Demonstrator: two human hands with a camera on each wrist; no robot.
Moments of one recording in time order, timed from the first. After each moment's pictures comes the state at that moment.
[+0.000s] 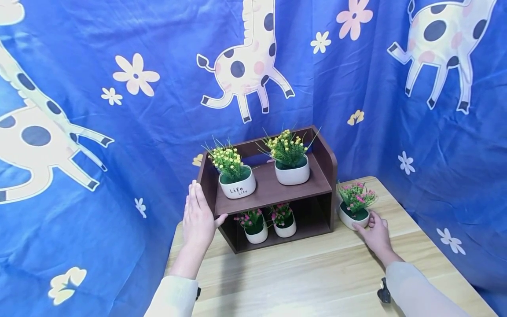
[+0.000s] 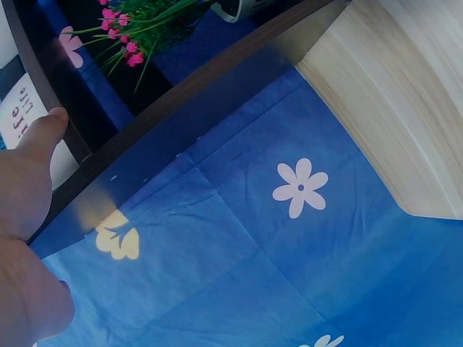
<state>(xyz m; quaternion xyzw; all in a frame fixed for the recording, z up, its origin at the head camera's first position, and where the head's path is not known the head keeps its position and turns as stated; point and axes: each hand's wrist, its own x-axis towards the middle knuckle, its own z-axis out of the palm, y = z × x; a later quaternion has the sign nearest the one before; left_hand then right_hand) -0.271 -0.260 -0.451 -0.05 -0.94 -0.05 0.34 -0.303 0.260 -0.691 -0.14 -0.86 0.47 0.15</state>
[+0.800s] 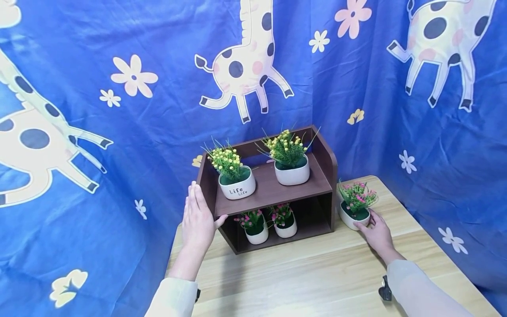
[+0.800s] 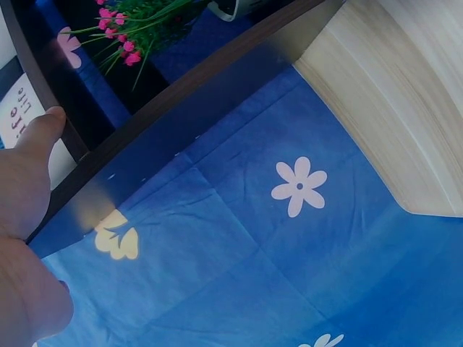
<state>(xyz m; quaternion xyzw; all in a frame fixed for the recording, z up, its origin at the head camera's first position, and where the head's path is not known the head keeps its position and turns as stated) -0.274 -0.263 -0.454 -0.05 -0.94 -0.04 0.34 -0.309 0.266 -0.690 -0.12 -0.85 0.50 0.11</state>
